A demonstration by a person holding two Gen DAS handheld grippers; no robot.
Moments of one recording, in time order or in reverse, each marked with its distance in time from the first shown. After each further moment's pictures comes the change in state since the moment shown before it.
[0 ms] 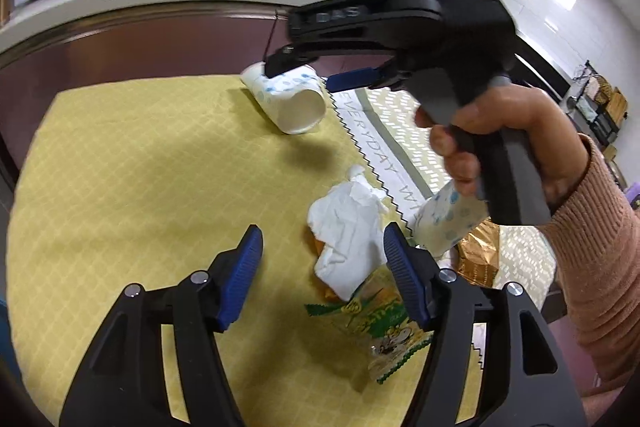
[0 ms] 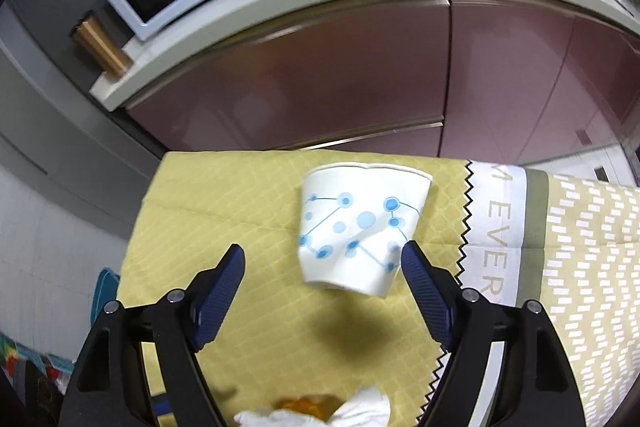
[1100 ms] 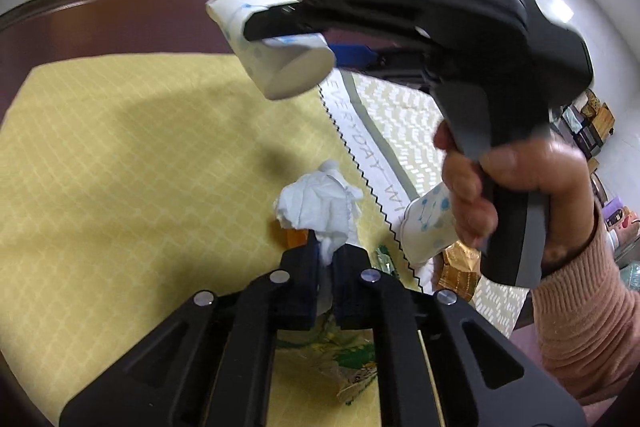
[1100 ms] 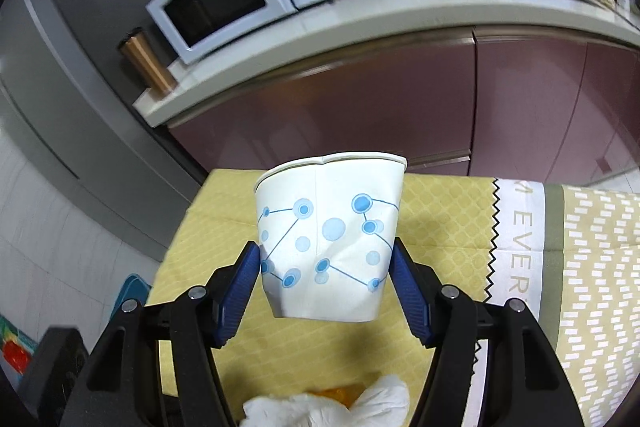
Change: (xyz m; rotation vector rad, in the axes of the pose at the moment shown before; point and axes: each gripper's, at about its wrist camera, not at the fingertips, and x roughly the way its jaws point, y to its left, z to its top) left arm 0.009 0.015 0.007 -0.060 0.030 -0.078; right arm -0.039 0.019 -0.029 -0.065 -0.185 0.122
